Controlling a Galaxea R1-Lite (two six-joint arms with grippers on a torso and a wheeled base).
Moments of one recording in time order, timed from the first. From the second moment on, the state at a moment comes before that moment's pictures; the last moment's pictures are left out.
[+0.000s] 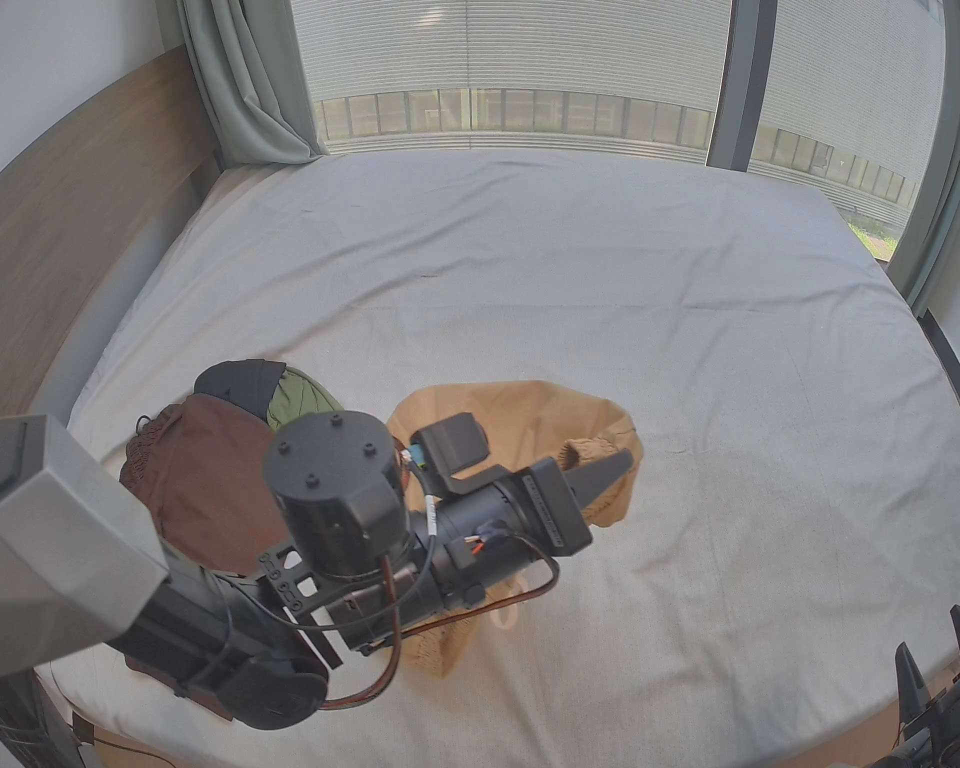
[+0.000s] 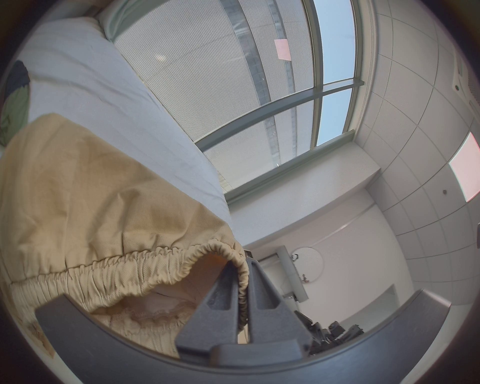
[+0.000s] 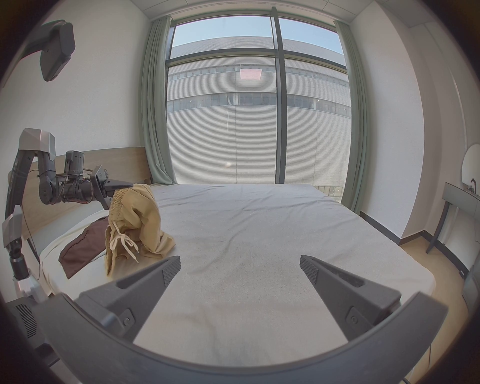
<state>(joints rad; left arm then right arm) -0.85 1.96 -0.75 -1.27 -0.19 -0.82 0.00 0.02 -0.02 0.00 0.02 -0.01</state>
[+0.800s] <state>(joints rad) -1.03 1.94 -1.07 -1.28 -0.21 -1.07 0.00 0.02 -0.02 0.00 0.02 -0.01</state>
